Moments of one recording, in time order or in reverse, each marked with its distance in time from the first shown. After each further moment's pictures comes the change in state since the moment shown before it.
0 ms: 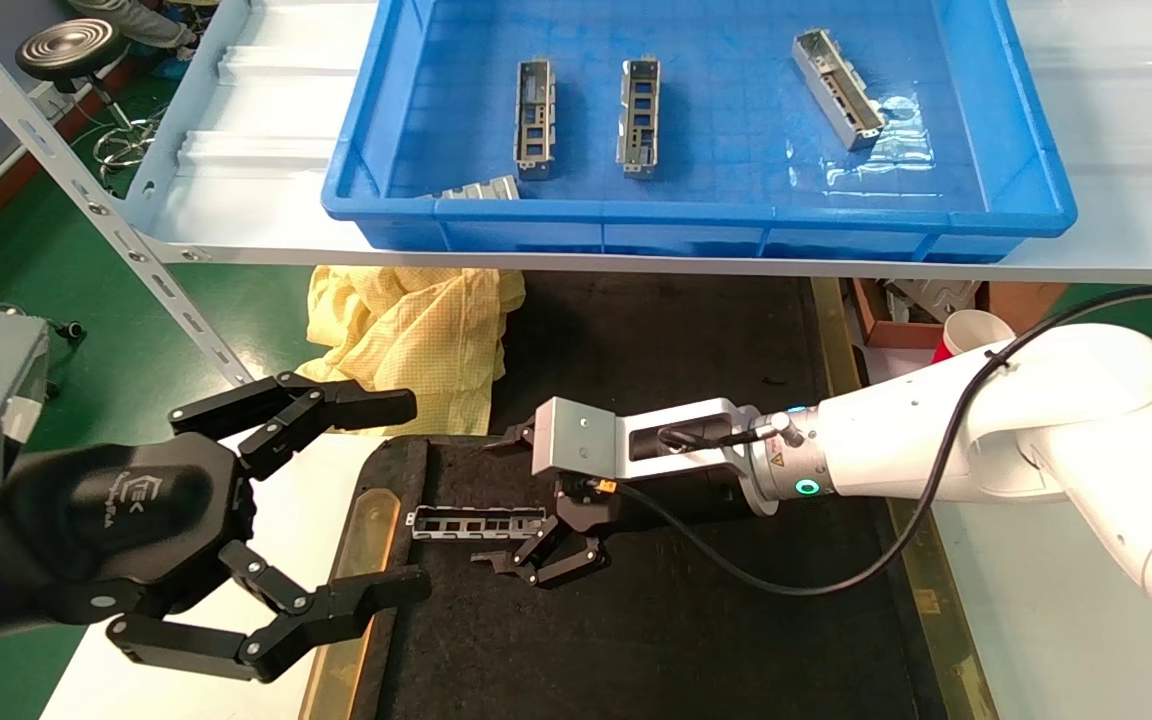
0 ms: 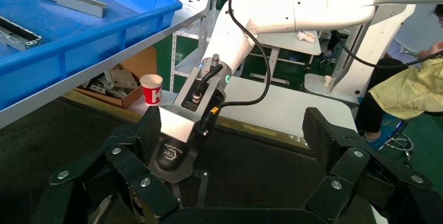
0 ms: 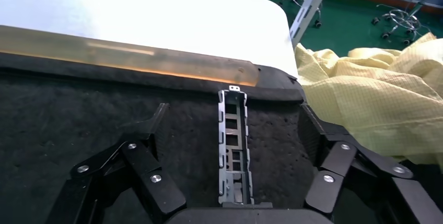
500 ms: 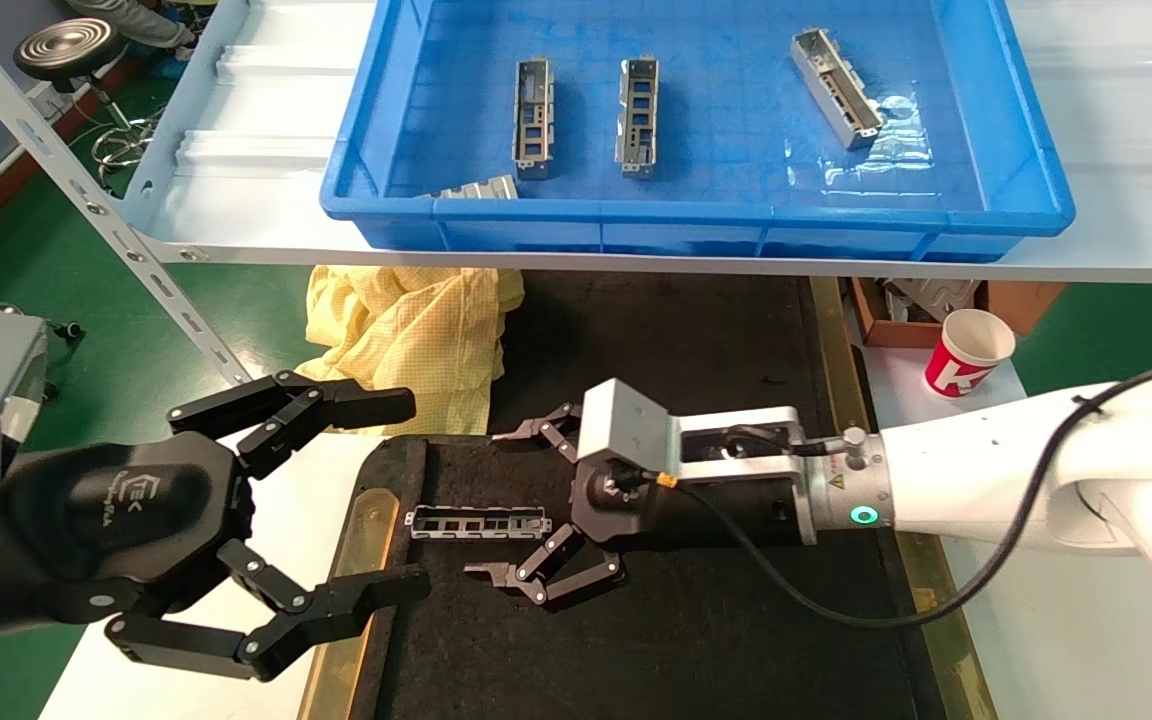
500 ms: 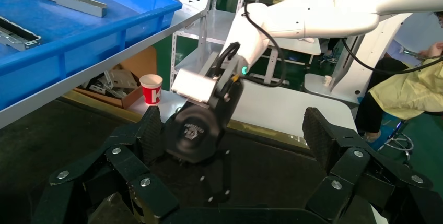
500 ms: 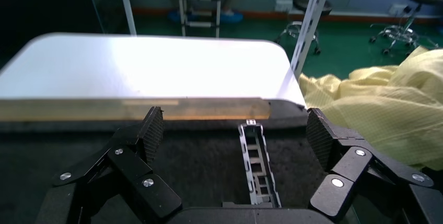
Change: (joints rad) left arm 0.000 0.000 0.000 0.000 0.000 0.000 0.000; right arm -0.111 0.128 0.182 0.175 0.002 -0.041 0.116
